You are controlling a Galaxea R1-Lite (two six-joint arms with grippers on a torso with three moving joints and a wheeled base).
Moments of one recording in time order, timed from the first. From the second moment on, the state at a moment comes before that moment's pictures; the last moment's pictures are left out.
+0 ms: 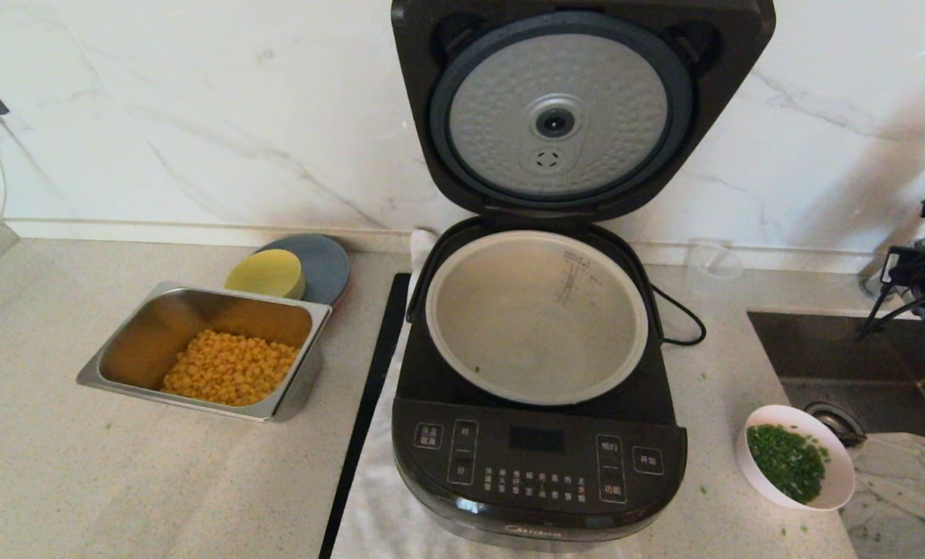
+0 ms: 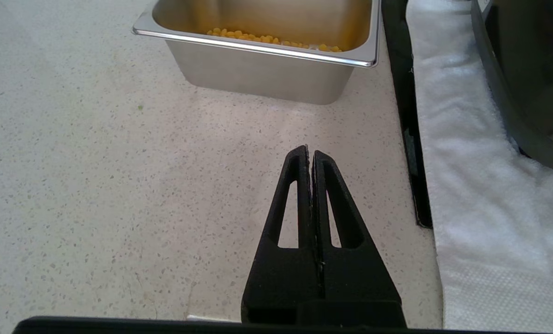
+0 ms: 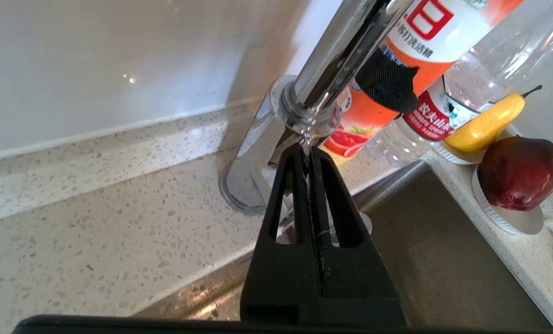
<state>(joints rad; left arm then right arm) -0.02 0.00 0.00 -0.01 0.00 0.02 -0.44 2.21 -1.42 -0.80 -0.35 -0.10</state>
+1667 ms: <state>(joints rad) -0.02 0.00 0.00 -0.01 0.00 0.02 -0.44 2.08 -1.28 -0.79 -0.39 -0.07</state>
